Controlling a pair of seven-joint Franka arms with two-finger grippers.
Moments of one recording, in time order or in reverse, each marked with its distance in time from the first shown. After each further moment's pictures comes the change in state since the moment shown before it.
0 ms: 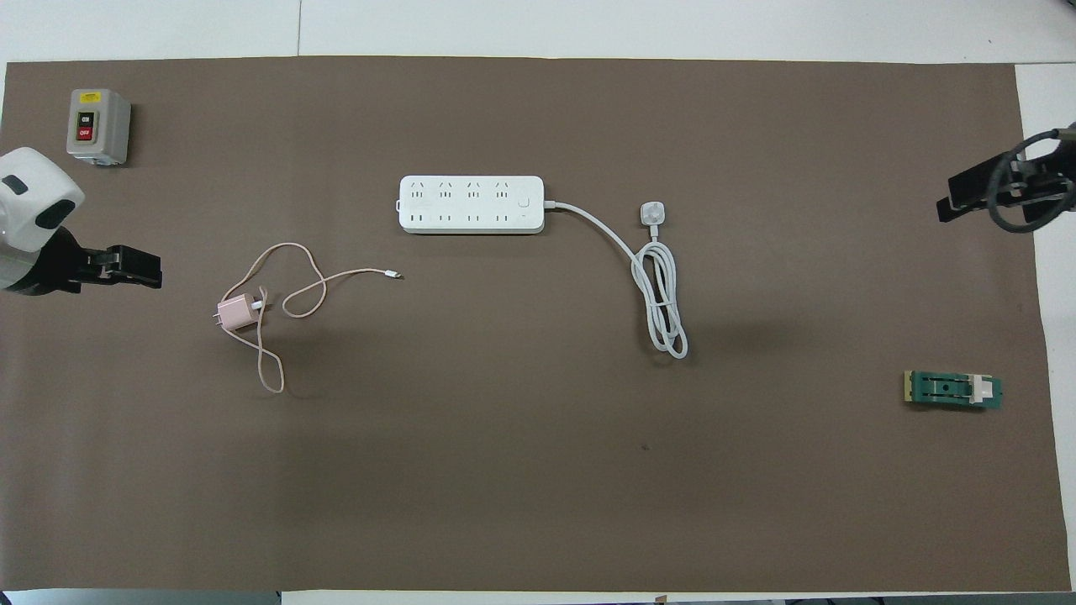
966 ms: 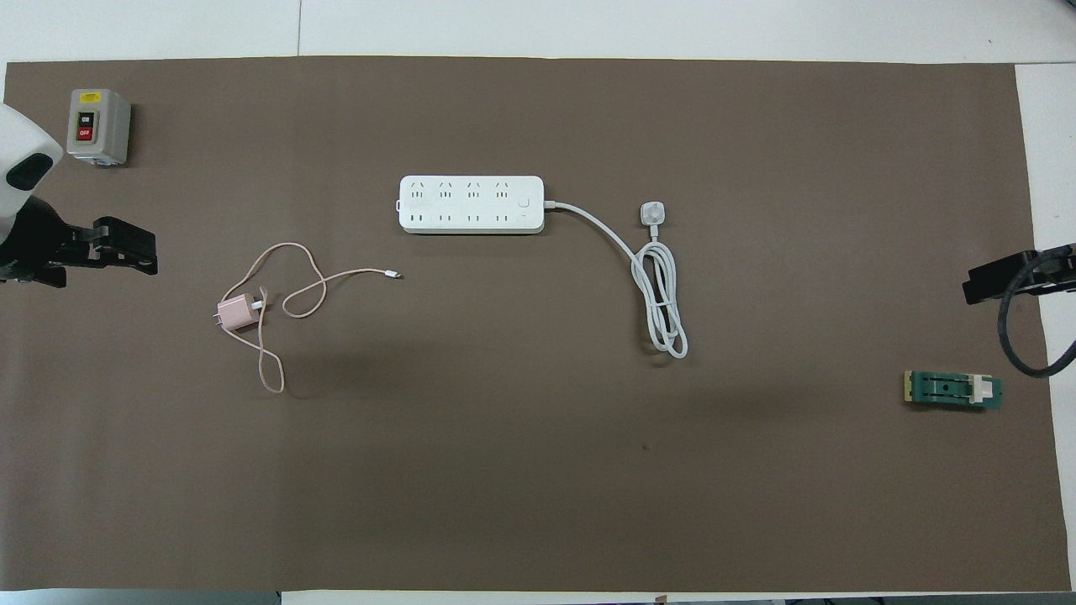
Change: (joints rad) left arm -0.056 -0.015 -0.025 0.118 0.000 -0.170 -0.162; right arm -0.102 -0.221 0.195 -0.284 -0.144 0.084 0.008
